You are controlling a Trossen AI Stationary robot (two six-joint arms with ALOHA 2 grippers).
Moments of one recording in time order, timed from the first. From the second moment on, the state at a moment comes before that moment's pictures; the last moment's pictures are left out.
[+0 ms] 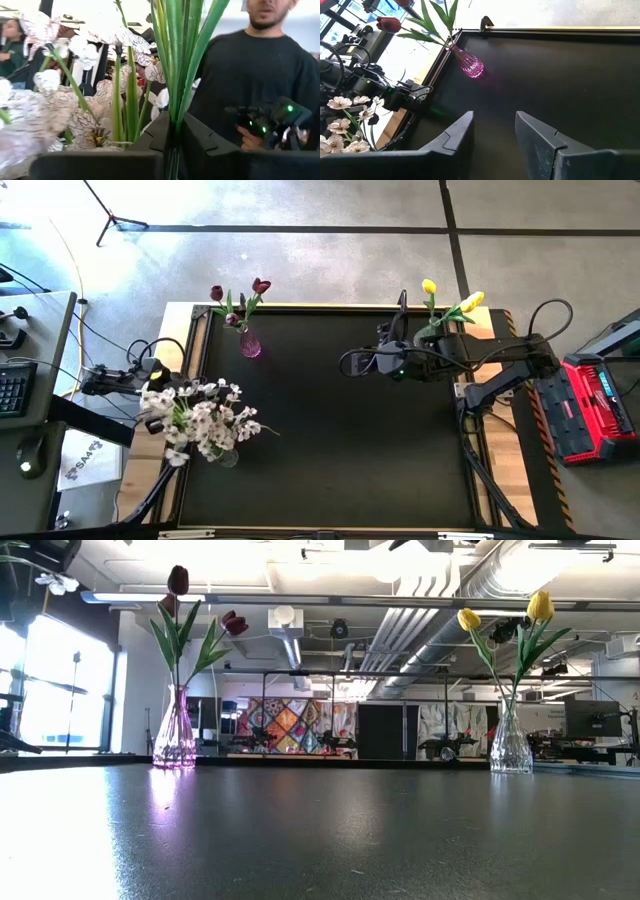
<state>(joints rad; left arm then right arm) -0.16 0.00 0.09 0.30 0.75 -0.50 0.15 1.45 1.60 -0.91 0.59 1.17</state>
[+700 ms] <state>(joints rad) -0.16 0.00 0.15 0.30 0.78 -0.68 0.15 1.45 1.60 -0.89 0.54 1.16</state>
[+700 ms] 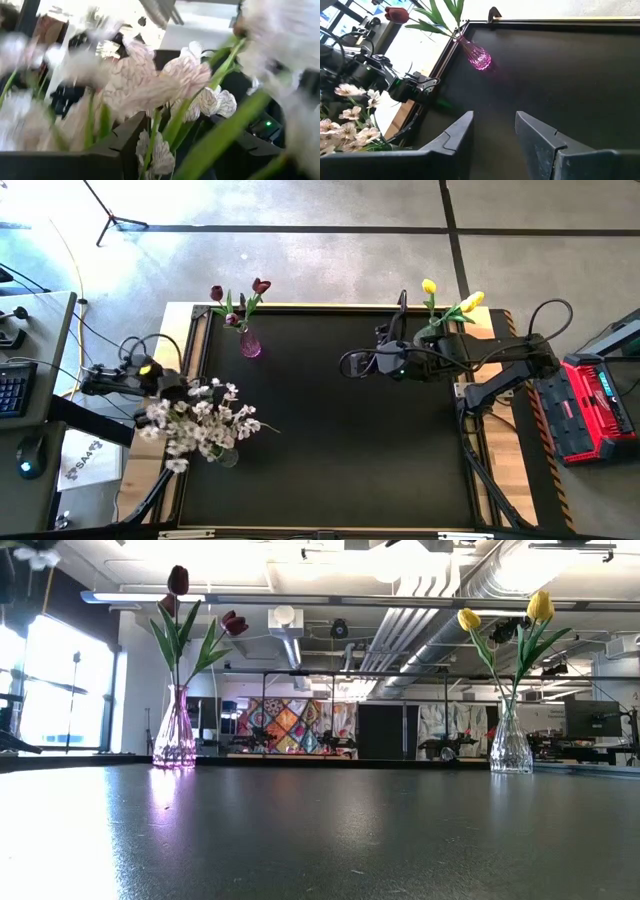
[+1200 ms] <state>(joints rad) -0.16 0.02 0.26 0.00 0.72 -0.63 0.15 1.45 1.60 -0.84 0.53 1.12</state>
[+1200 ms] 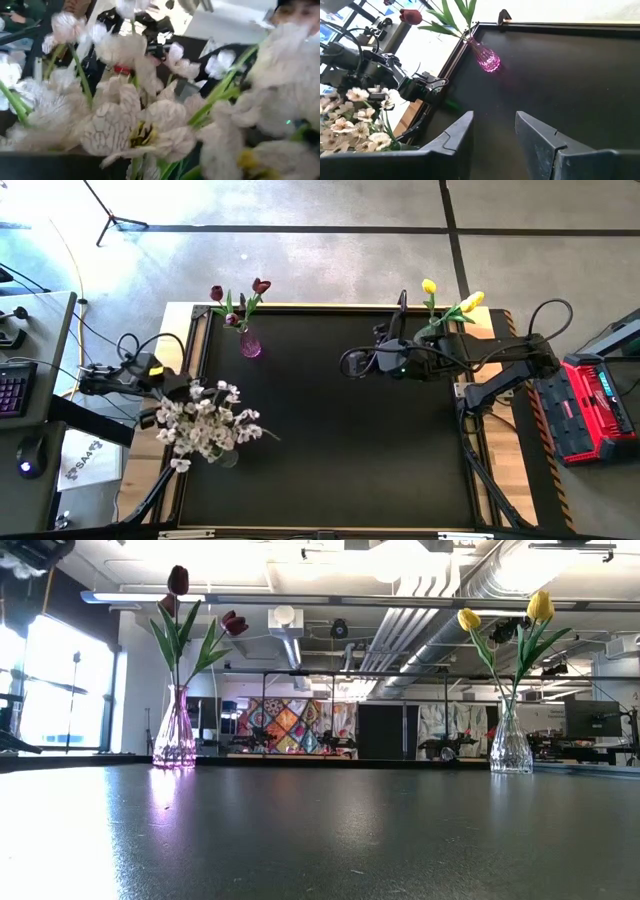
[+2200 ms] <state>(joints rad) -0.16 0.03 0.40 0.08 0.66 -0.76 0.16 1.45 1.60 -0.78 0.51 1.10</state>
